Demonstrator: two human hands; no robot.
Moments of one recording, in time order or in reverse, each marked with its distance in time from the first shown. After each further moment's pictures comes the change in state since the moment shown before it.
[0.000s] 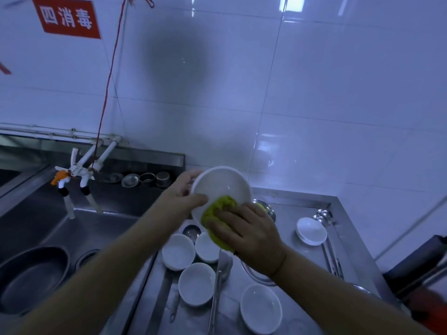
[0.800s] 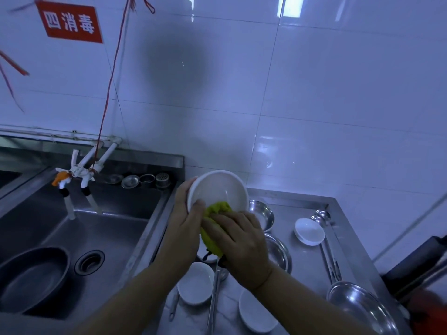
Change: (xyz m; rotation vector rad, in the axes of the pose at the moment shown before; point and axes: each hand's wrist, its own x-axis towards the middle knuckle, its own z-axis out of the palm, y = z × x) left_hand -0.022 -0.034 0.034 -0.074 0.266 0.322; right_hand -0.005 -0.034 0.007 0.013 0.057 0.233
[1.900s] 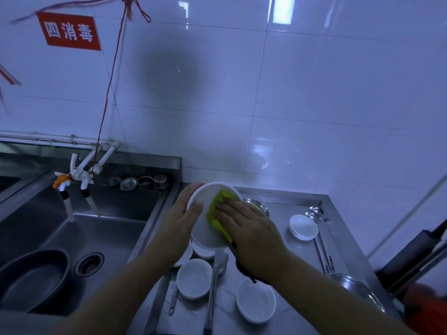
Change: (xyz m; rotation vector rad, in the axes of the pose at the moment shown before) left_hand -0.015 0.013 -0.014 0.084 -0.209 -0.024; right_hand 0.002 0.009 -0.050 -0.022 -0.347 0.011
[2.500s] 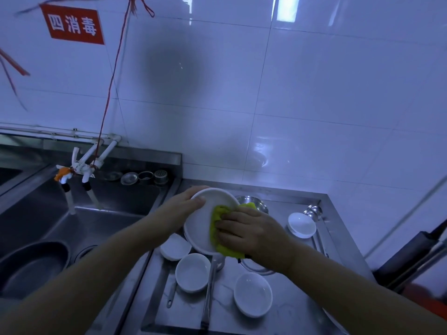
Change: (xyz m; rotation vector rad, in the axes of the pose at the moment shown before) left_hand 0.015 0.011 -0.018 0.088 -0.261 -0.379; right_hand -0.008 0.022 -0.005 0.036 -0.040 -0.414
